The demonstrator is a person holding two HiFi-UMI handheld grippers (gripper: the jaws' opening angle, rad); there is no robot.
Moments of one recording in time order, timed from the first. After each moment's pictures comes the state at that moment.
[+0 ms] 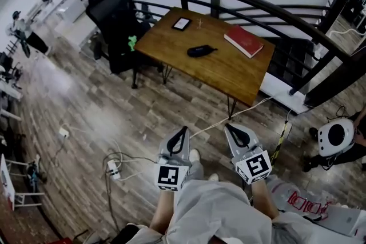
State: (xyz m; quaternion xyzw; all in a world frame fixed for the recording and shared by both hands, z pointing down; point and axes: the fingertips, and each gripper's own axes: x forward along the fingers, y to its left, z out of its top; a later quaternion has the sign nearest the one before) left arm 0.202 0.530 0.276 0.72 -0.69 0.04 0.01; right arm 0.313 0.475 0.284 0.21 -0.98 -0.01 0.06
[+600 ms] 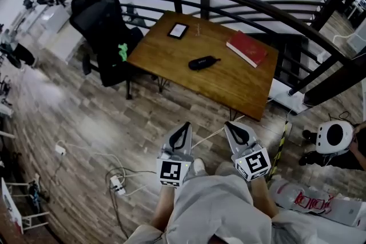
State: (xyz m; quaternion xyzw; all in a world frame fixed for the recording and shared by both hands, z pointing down) left arm 0.087 0.407 0.294 0.76 -0.65 0.04 0.03; right arm 0.199 0.370 0.300 0.26 -0.96 0.00 0.09
